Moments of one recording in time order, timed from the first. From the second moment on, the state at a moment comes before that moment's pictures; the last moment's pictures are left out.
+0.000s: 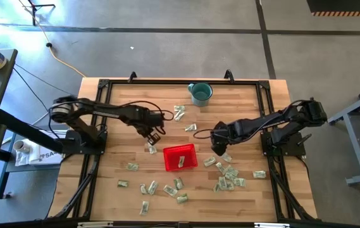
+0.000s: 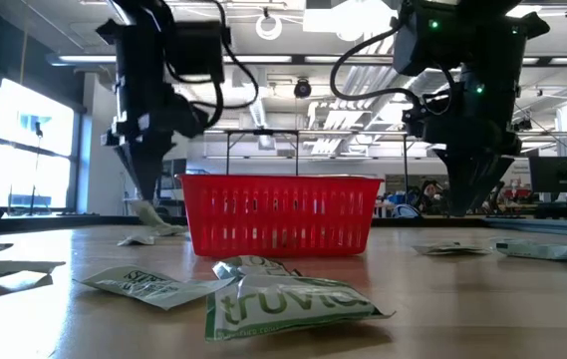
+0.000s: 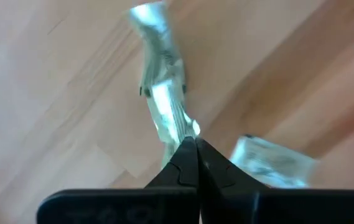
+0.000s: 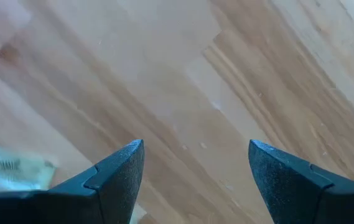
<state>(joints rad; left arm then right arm) 0.10 1.55 0.99 -0.87 -0.11 -0.66 0.09 1.51 0.84 -0.78 0.21 0.83</state>
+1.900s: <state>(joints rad) 0.14 1.74 0.99 -0.76 -0.05 -0.83 0.29 1.51 0.84 -0.74 0.24 0.90</state>
